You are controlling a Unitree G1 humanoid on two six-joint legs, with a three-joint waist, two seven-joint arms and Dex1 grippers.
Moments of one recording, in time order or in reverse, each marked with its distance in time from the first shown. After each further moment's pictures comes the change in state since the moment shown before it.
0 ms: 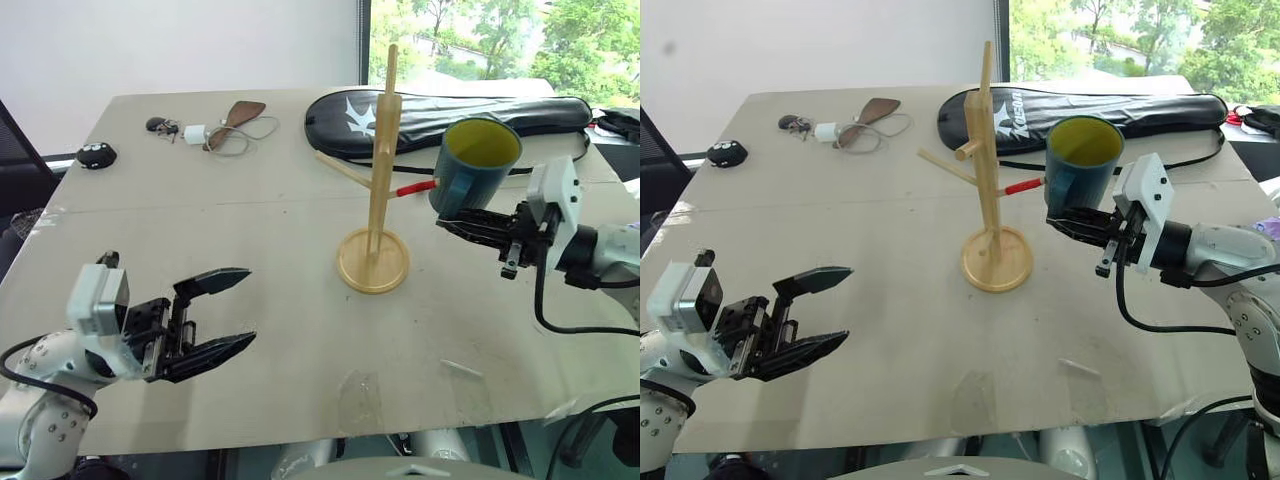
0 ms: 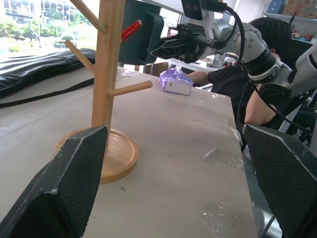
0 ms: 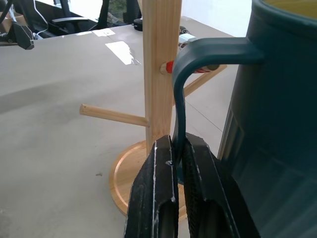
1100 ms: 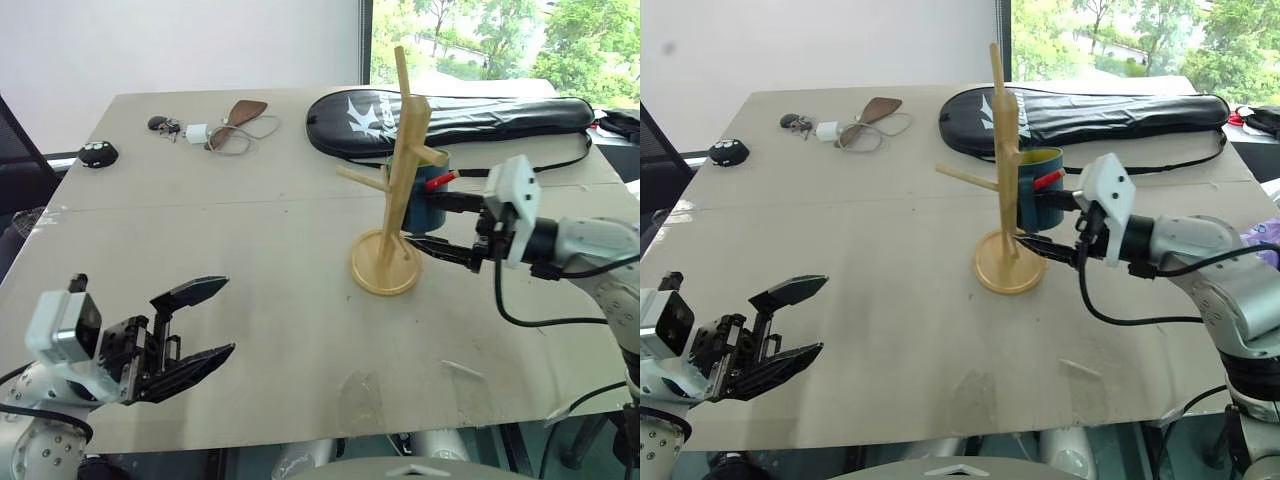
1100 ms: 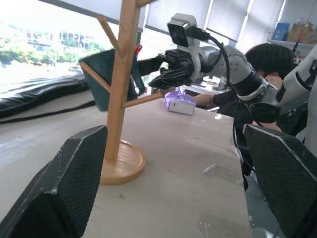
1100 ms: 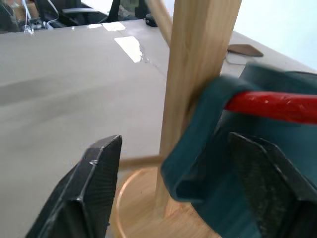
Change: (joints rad) left arm 0.063 -0.124 0.066 0.009 -0.032 -0.045 -0.039; right arm -0.018 0.042 0.035 -0.023 -0.023 -0.008 -0.021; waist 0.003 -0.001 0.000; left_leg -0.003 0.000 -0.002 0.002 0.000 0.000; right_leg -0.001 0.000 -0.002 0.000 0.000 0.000
